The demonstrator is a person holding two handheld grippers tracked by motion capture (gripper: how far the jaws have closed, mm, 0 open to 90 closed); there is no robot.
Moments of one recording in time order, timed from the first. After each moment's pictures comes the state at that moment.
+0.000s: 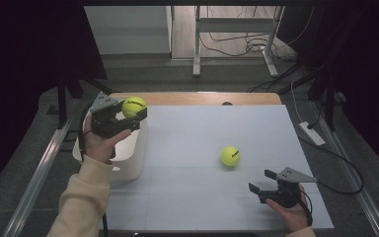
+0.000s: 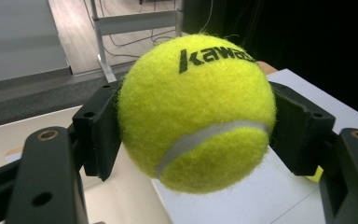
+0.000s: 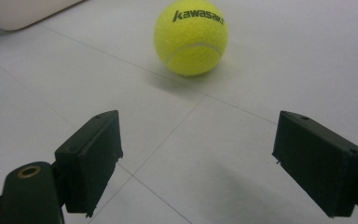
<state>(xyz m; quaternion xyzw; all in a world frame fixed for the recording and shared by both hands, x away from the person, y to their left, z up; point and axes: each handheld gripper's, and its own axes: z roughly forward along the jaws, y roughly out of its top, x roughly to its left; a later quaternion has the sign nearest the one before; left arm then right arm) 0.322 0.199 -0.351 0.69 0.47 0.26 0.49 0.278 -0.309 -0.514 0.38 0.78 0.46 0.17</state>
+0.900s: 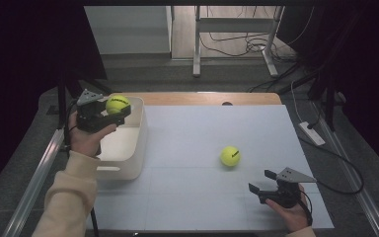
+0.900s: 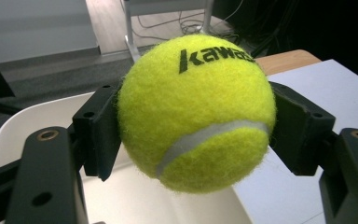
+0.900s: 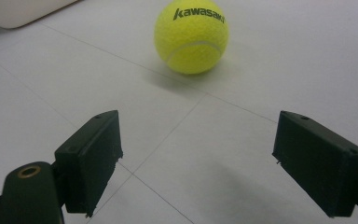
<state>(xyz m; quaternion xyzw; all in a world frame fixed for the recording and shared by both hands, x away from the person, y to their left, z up) 0.337 0.237 -0.356 0.68 0.52 0.26 0.44 0.278 -0.309 -0.514 0.38 0.78 0.46 0.17</state>
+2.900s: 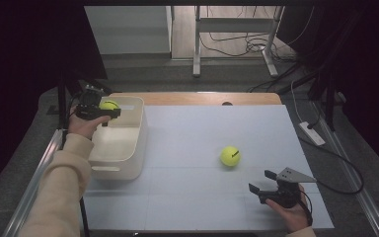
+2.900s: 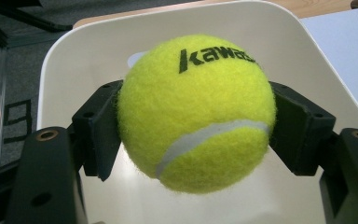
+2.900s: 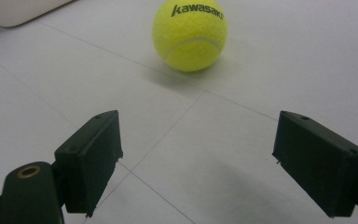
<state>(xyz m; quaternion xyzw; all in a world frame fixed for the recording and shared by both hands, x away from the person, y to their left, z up) 0.405 0.276 -0.393 0.71 0.61 0.20 0.30 0.279 -0.310 -0.516 0.38 0.78 0.46 0.17</state>
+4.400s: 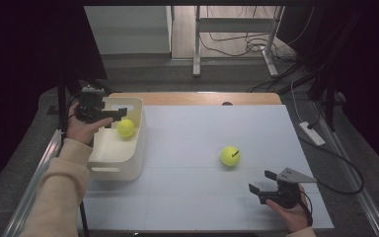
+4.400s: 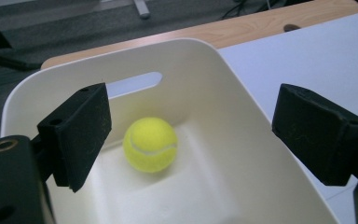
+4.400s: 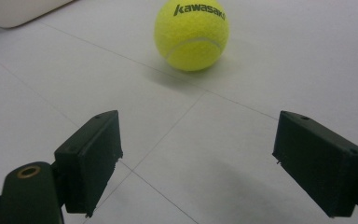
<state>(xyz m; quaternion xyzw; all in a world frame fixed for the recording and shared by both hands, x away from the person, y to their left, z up) 0.378 0.261 -0.373 0.72 0.54 0.20 0.37 0.278 -0.310 -0.516 0.38 0.78 0.46 0.17</state>
